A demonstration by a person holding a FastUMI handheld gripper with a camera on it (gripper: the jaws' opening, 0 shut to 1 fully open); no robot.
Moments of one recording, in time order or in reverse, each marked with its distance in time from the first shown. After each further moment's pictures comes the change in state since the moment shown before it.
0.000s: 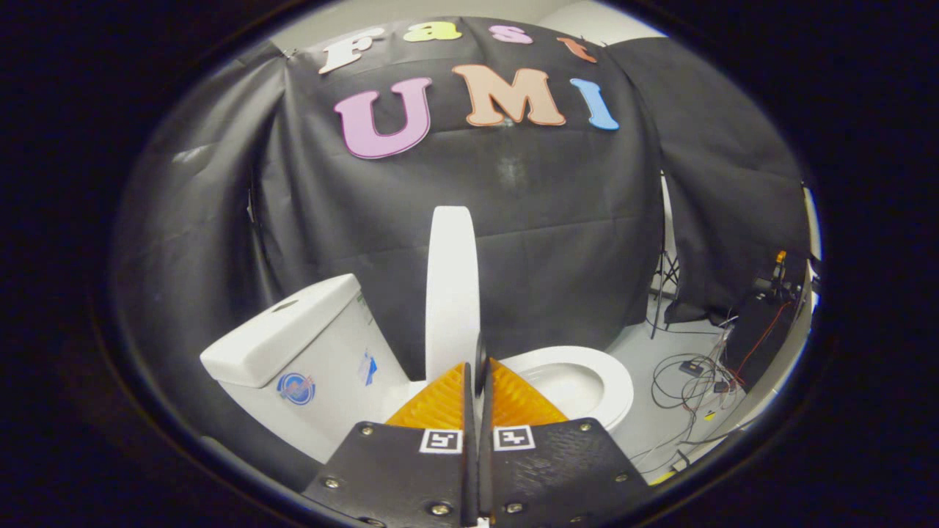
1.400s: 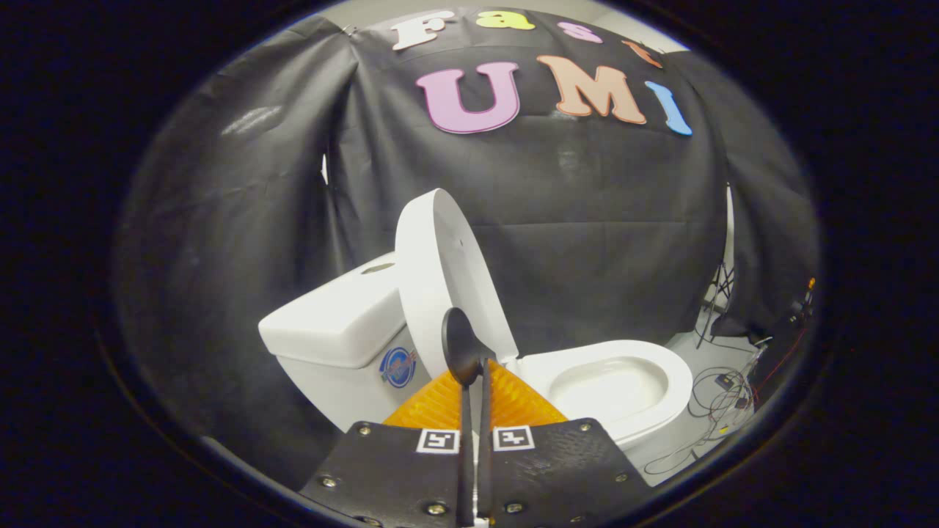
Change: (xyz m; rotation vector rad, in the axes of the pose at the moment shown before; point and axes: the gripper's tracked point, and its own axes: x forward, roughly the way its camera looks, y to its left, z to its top) arm -0.008 0.115 -0.035 -0.131 0.059 0.202
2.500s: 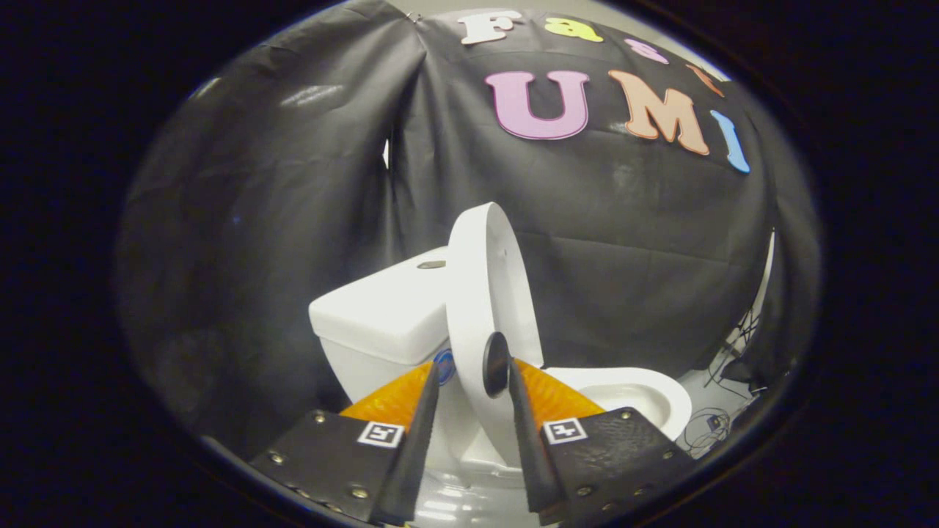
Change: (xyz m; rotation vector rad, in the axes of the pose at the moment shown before) arm -0.021 0.031 0.019 -0.138 -0.006 0.179
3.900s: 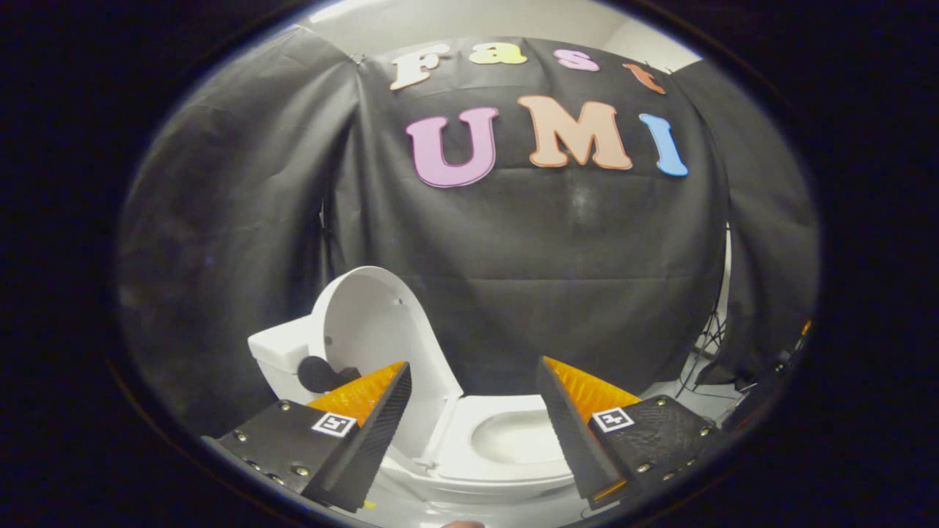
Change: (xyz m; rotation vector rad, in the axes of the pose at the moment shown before) arm -0.063 -0.194 0.031 0.115 -0.139 -0.133
